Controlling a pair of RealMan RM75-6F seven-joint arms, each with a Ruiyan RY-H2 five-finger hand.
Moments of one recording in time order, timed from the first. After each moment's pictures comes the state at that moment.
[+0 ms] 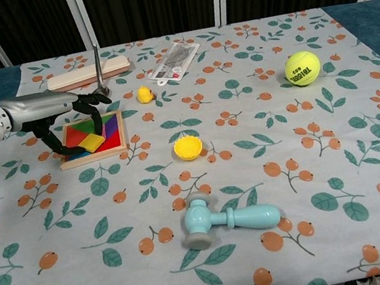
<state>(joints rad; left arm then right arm) -0.90 -1.70 0.17 -0.62 1.69 0.87 -0.72 0.00 -1.13 0.14 -1.62 -1.41 1.58 -0.03</state>
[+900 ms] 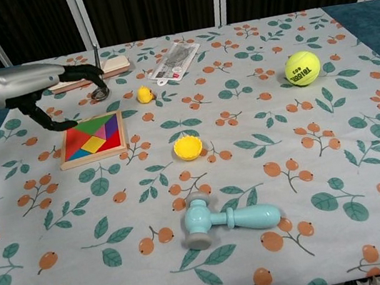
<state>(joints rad) -0.89 -1.61 0.12 -0.71 1.66 0.99 -0.62 0.00 -1.13 0.14 -1.62 -1.40 1.57 -0.03</state>
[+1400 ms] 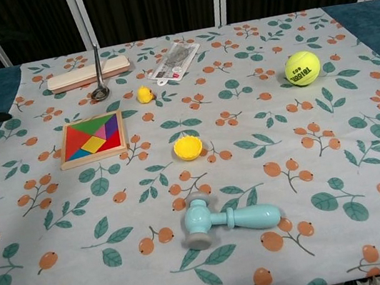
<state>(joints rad) -0.61 -1.29 0.03 -1.44 1.41 1.27 -0.02 0.01 -1.13 0.12 -1.60 -1.48 1.57 -0.01</state>
